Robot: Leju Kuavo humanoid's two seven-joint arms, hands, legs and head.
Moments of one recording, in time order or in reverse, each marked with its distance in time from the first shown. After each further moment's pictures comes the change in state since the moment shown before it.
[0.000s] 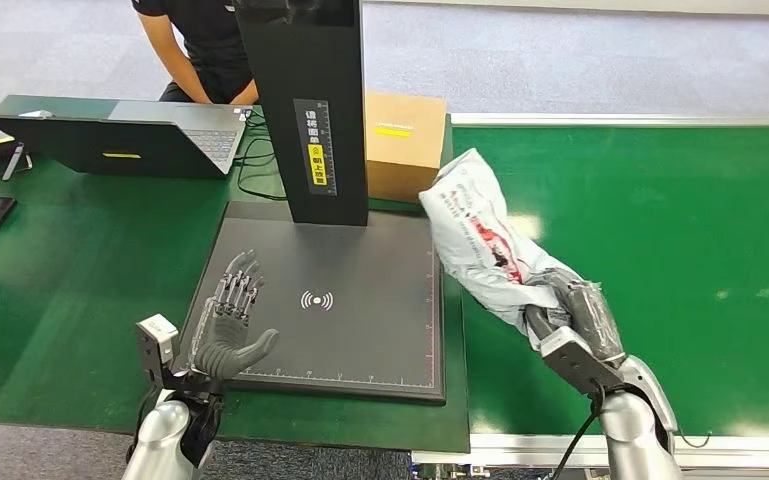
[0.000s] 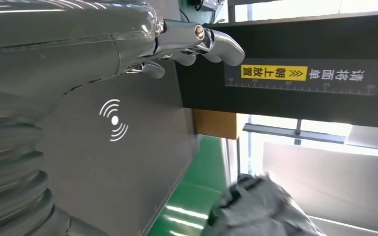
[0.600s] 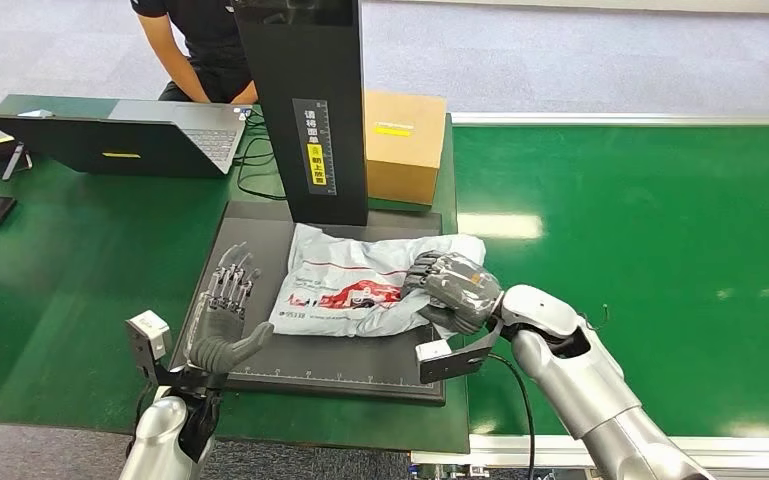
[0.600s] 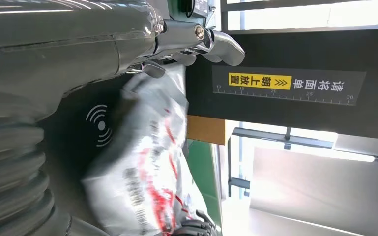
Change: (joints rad) left arm -0.010 -0.007 0.012 -0.011 0.019 0.003 -0.005; right arm -0.410 -0.135 0.673 0.310 0.272 -0.069 -0.018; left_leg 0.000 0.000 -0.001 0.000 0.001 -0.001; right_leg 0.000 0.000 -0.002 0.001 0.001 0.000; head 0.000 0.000
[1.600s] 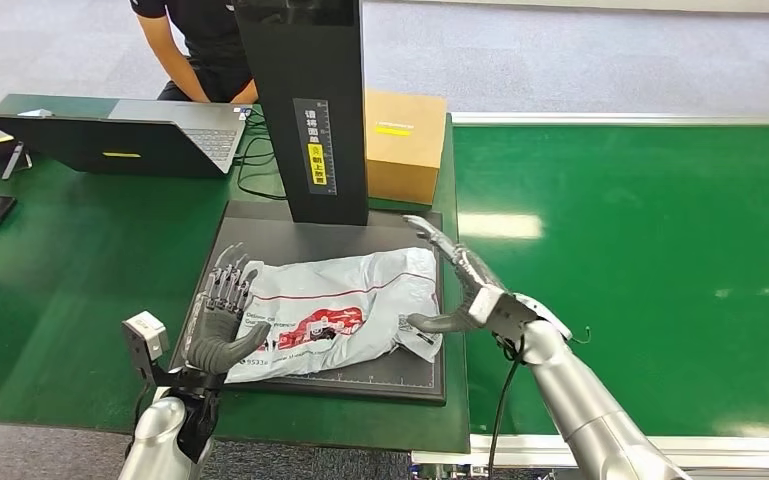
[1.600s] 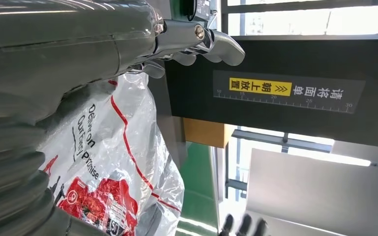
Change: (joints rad) left arm 0.000 0.001 0.008 0.009 0.014 0.000 -0.006; right arm 0.055 0.078 -0.155 0.084 -0.753 0.245 -0.117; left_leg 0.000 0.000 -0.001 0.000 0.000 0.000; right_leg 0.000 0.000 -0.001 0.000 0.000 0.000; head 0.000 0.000
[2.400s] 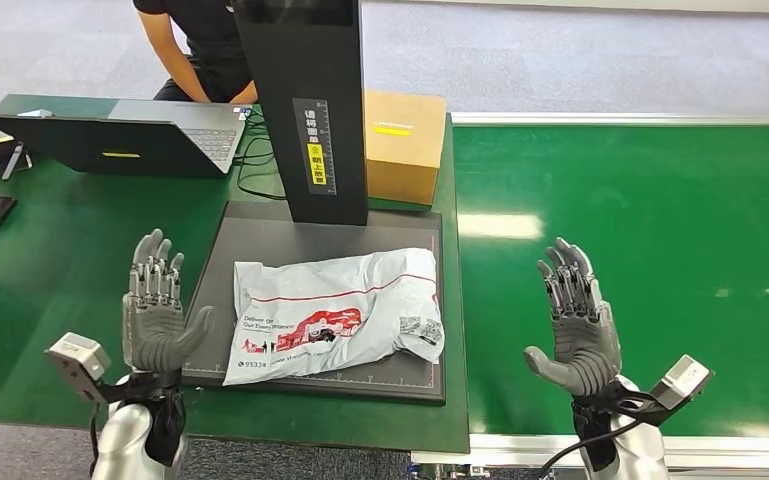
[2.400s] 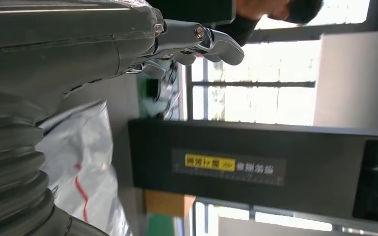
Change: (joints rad) left arm 0.063 -0.002 0.091 -0.201 -0.007 0.171 -0.082; right arm 0.424 0.099 -0.497 -0.415 -0.310 0.271 0.042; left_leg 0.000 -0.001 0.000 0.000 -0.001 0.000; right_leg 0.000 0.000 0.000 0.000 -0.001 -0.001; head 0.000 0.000
